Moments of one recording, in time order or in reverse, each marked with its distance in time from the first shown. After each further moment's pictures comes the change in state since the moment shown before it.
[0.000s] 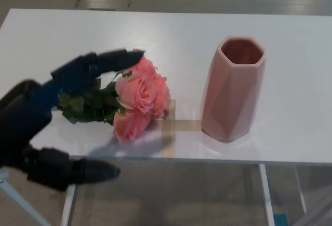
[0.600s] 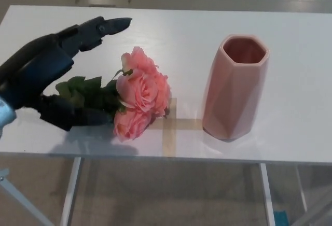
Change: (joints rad) left_arm -0.301 0.103 -0.192 0.380 0.310 0.079 0.068; right_arm -0.001 0.000 0.008 -0.001 0.000 0.000 0.000
